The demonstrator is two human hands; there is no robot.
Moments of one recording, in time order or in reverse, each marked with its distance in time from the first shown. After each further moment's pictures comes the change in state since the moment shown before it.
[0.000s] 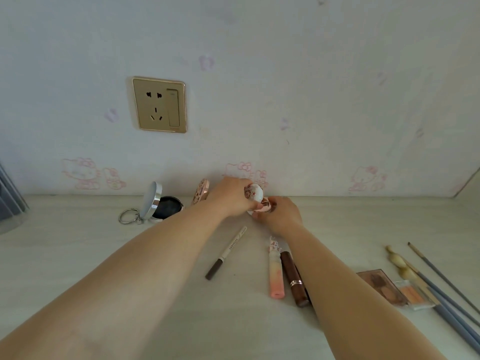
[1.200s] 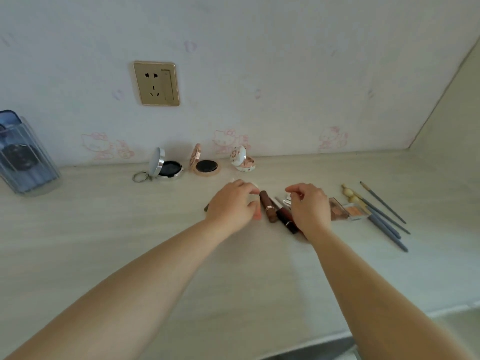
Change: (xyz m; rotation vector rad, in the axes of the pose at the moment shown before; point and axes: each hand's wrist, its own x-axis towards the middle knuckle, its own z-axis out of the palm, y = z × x) left_hand -0.162 0.067 0.021 0.015 0.078 0.100; right_hand -0.161 0.049 -0.053 0.004 0.380 -0.039
